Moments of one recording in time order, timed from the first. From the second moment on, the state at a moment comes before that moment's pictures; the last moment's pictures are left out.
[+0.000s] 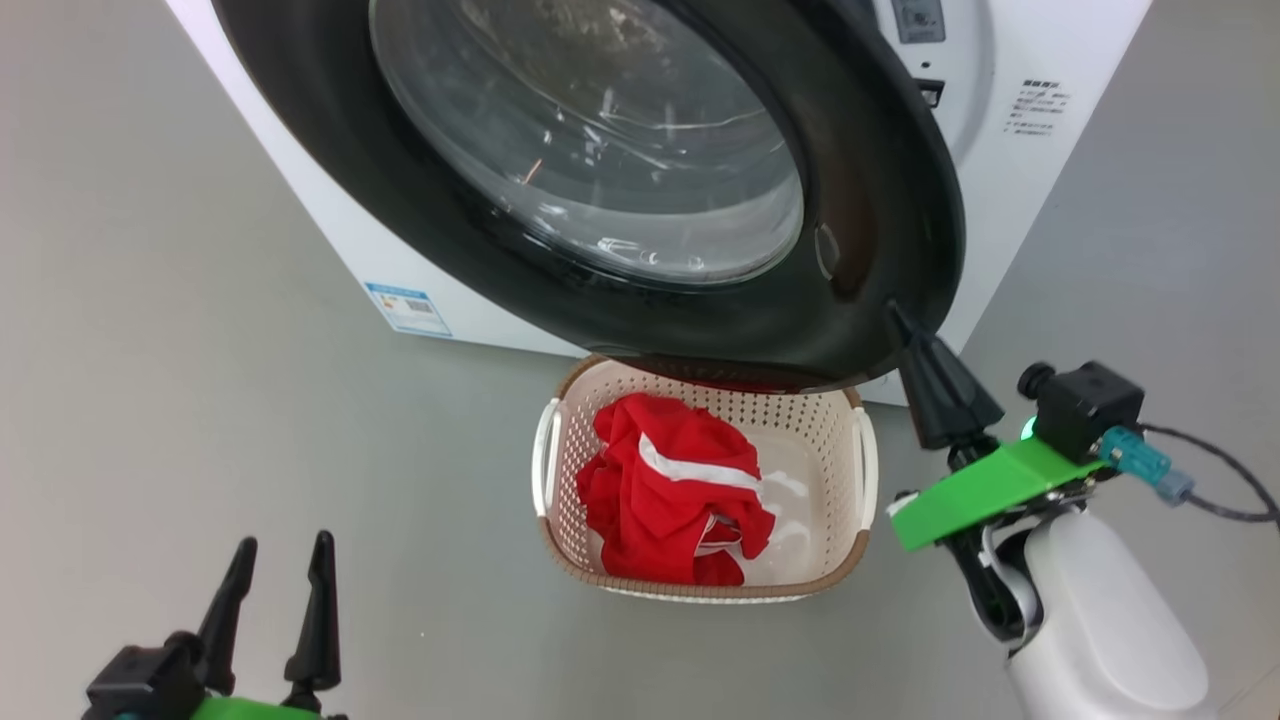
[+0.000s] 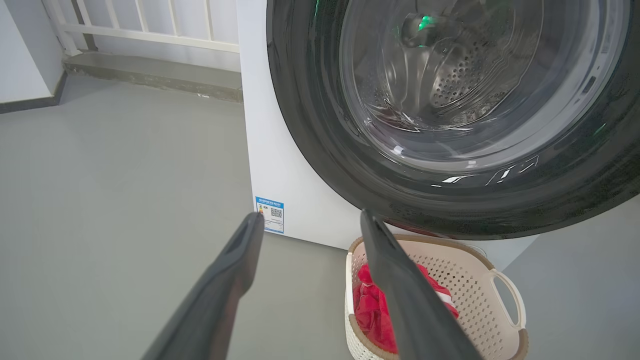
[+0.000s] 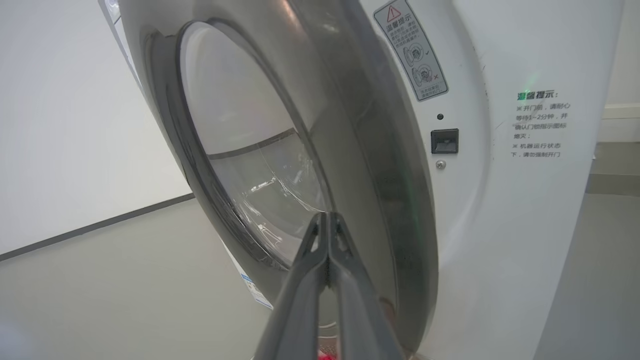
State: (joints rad) left arm -0.04 0.09 -0.04 0.22 -0.33 -0.13 -0.25; right arm -0.42 -0.10 0.16 0.32 0.31 0.13 -0.26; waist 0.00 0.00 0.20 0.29
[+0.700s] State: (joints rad) left arm -0.14 0.09 -0.08 0.21 -0.35 -0.13 -0.25; right arm -0.56 -0.12 0.08 0.32 0.30 0.13 -0.26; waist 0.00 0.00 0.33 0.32
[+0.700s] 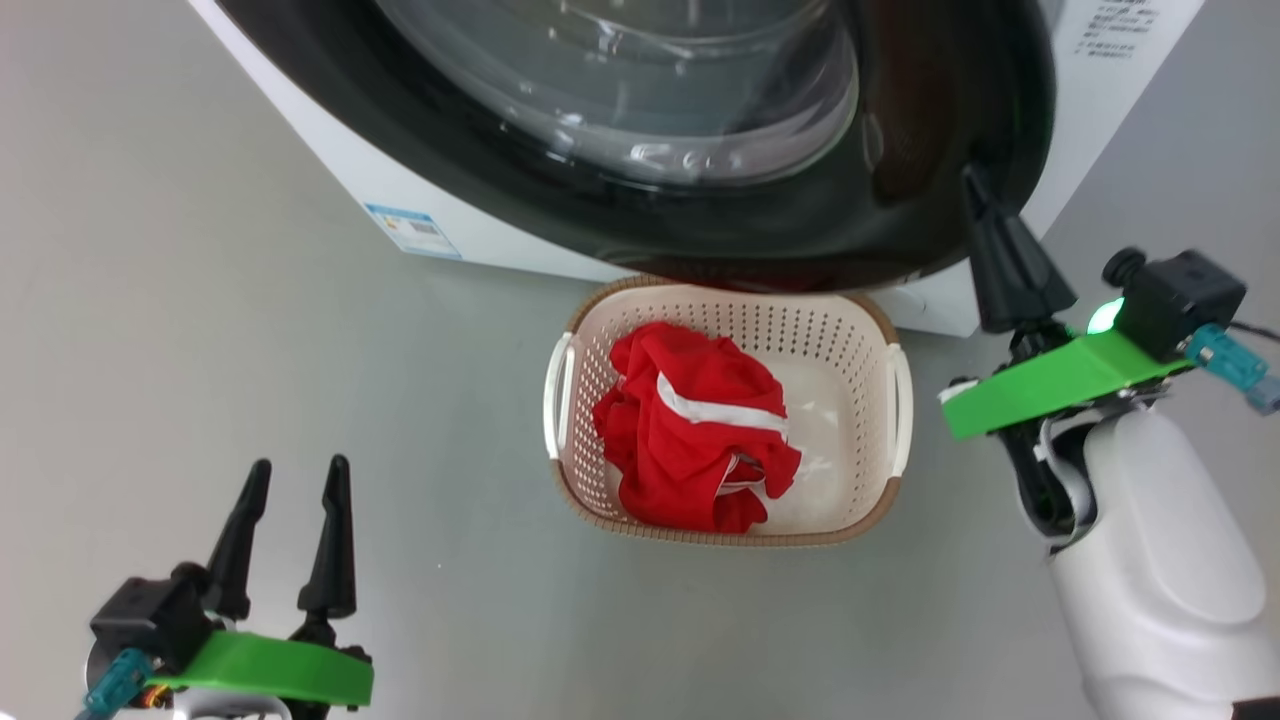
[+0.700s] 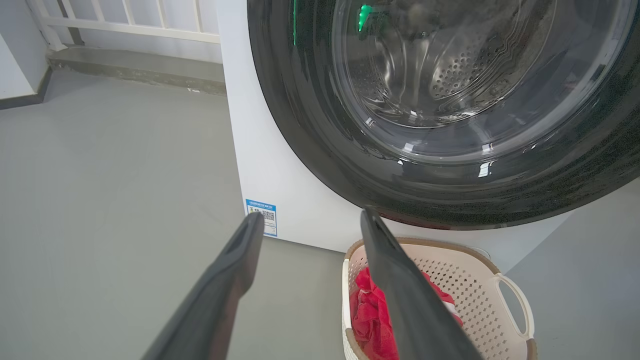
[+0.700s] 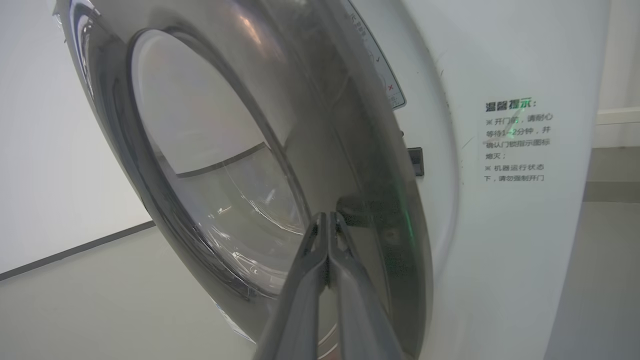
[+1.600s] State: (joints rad) left arm -0.22 0.08 -0.10 0.19 -0.37 -0.13 -0.25; right arm -0.73 -0.12 -0.02 0.29 0.25 0.14 -0.26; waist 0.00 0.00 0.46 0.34
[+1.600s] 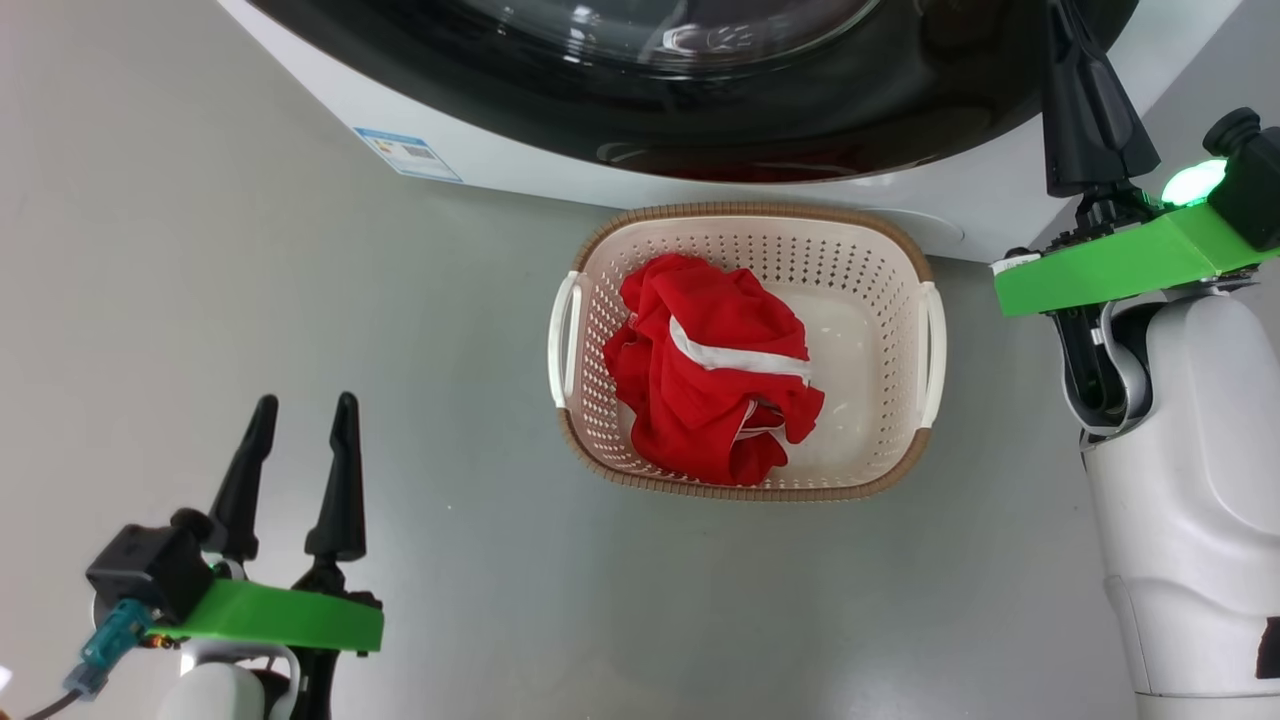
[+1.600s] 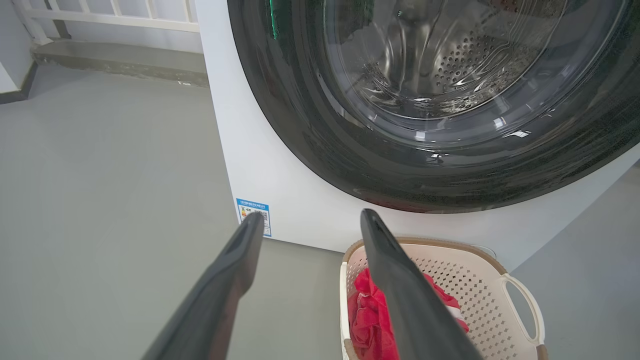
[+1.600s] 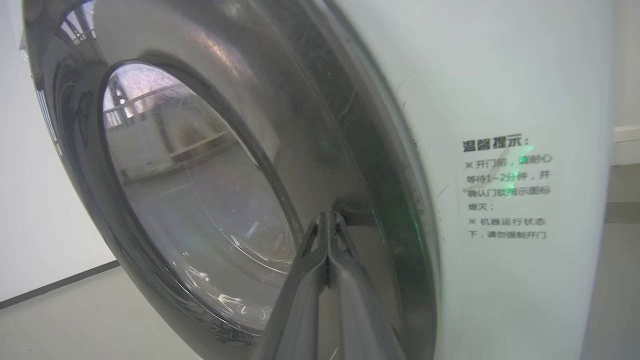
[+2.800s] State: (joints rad) left arm -0.06 0.14 -0.05 0.23 -0.35 -0.13 -0.25; right arm -0.29 -0.13 0.09 0.30 0.30 0.13 -0.26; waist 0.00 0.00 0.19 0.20
